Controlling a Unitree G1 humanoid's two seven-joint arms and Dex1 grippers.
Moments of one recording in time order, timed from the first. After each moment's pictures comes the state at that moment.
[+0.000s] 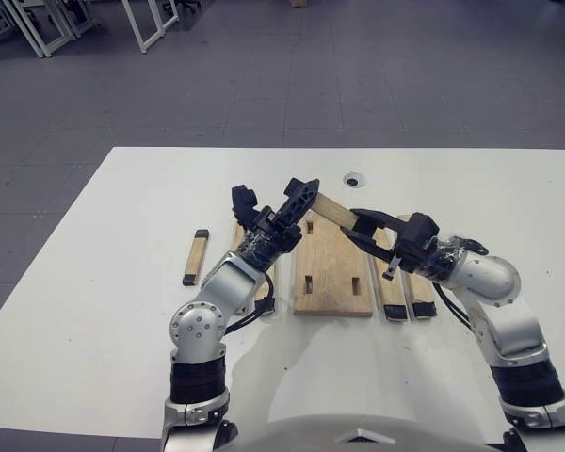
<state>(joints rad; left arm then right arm) -0.13 -0.01 0.09 -0.33 -1.23 0.67 -0.10 -0.14 -0.45 0.14 -0.32 0.24 0.04 0.77</state>
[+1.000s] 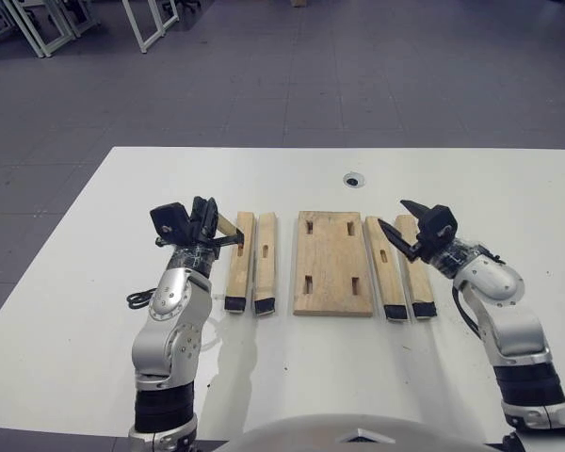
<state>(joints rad) 0.03 0.15 0.13 -0.41 -0.45 0.38 0.11 -0.10 -0.43 0.05 -0.20 0.12 0.17 0.51</state>
